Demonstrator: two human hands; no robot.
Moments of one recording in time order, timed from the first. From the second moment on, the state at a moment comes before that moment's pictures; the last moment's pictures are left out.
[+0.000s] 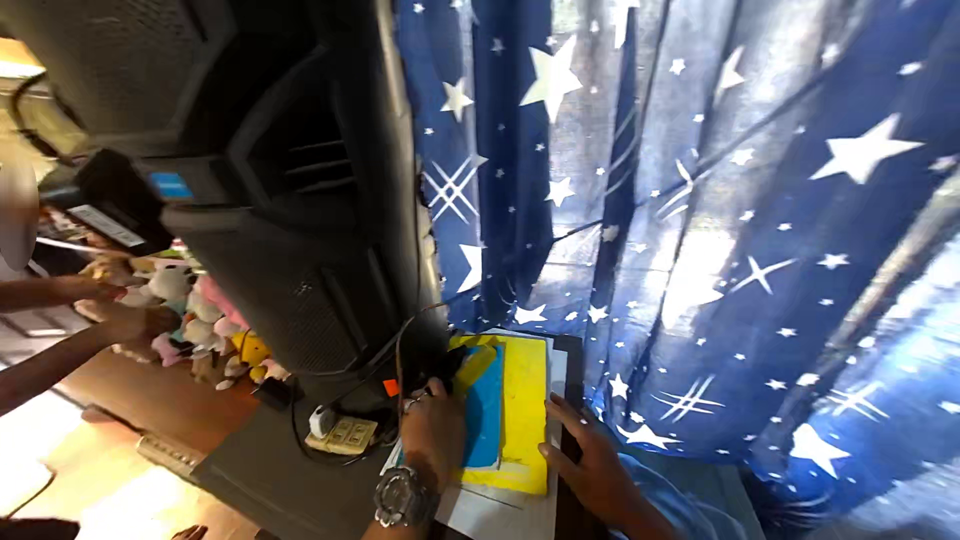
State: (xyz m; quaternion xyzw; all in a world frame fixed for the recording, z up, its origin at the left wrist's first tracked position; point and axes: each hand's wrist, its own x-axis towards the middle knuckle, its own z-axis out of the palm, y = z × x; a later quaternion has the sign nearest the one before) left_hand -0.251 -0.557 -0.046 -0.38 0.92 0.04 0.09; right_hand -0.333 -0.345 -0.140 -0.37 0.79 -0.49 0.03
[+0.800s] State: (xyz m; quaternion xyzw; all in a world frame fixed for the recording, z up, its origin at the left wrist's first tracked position) left_hand -0.288 -0.553 -0.034 -0.41 0.91 -0.01 0.11; right_hand -0.298 -0.186 -0.287 -0.21 0.94 -0.24 0.13
